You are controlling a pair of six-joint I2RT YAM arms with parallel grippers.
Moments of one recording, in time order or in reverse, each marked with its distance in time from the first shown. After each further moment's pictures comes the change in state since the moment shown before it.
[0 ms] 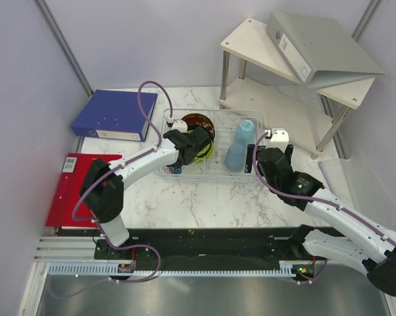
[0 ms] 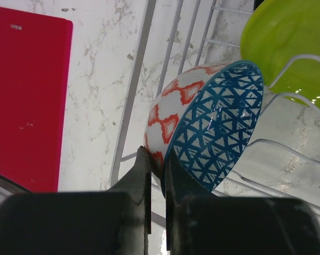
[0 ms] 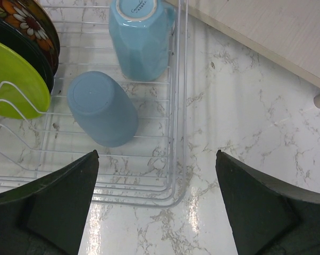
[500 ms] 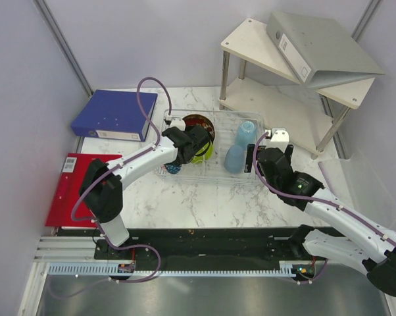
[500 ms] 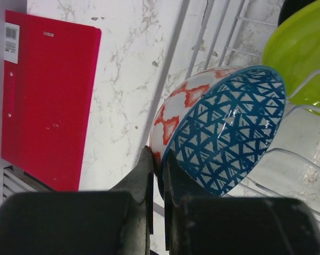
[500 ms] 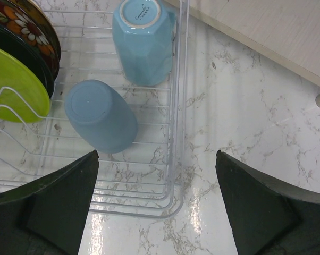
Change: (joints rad) left arm -0.002 -0.001 0.018 -0.066 -0.069 0.002; right arm 0.000 0.000 -0.001 0.003 0.000 0.005
